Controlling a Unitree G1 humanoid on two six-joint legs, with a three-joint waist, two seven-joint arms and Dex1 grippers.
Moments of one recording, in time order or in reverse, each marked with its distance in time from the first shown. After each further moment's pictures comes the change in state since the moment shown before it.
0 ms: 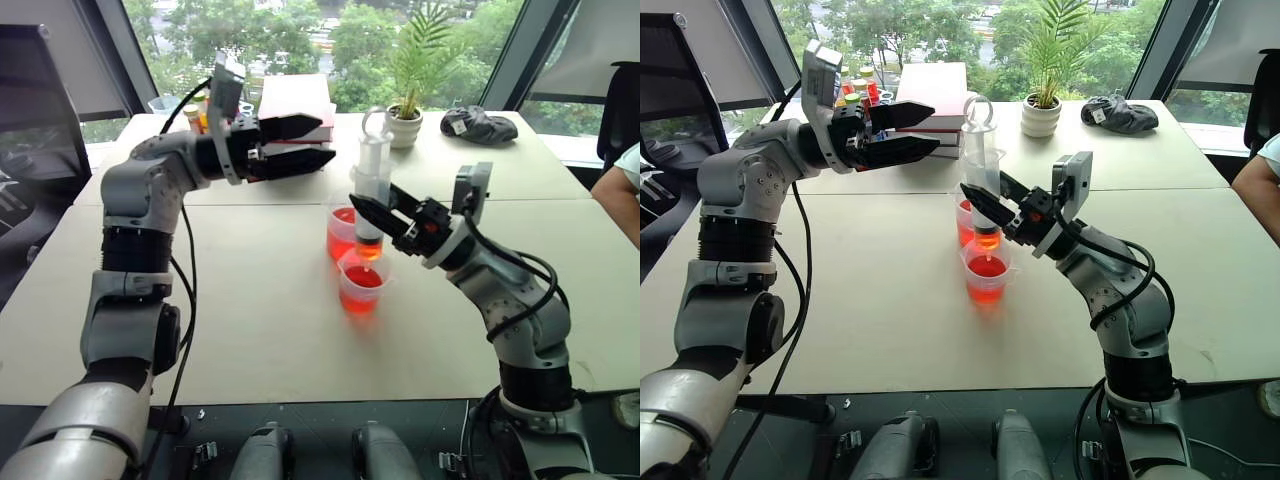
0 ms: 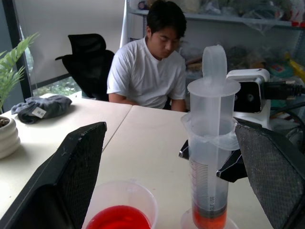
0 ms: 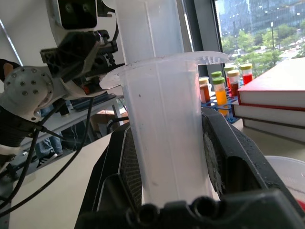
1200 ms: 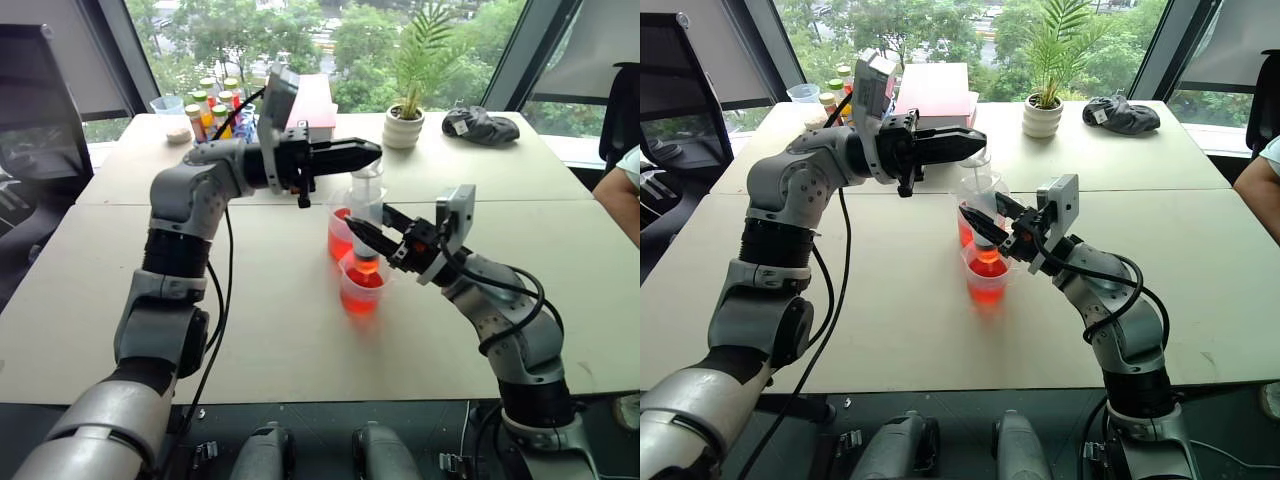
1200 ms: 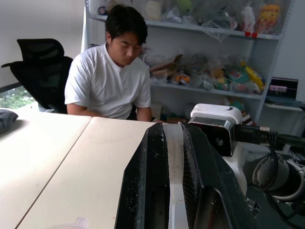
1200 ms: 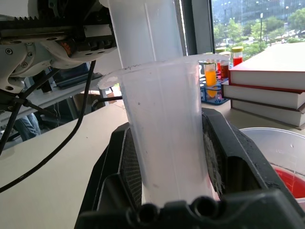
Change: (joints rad) left arm -0.004 -0.129 -0.086 -0.021 -0.015 -0.037 0.032; right arm 0.021 -0.031 0.051 -0.023 -0.068 -0.009 -0.023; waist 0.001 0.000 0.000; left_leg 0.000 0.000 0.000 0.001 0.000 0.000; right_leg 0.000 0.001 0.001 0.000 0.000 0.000
